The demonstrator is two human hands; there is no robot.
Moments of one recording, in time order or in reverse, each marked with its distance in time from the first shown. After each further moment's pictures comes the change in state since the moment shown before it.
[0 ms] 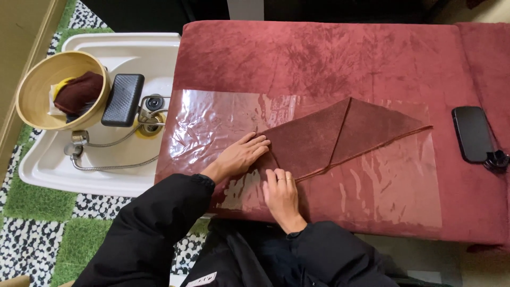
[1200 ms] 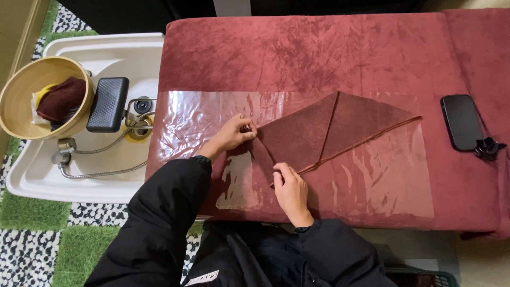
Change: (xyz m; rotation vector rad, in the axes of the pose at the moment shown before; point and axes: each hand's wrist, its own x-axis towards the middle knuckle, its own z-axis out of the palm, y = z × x) left_hand 0.041 -0.069 0.036 -0.798 0.029 -0.550; right_hand 0.028 0.029 -0.057 0.468 -0.306 0.568
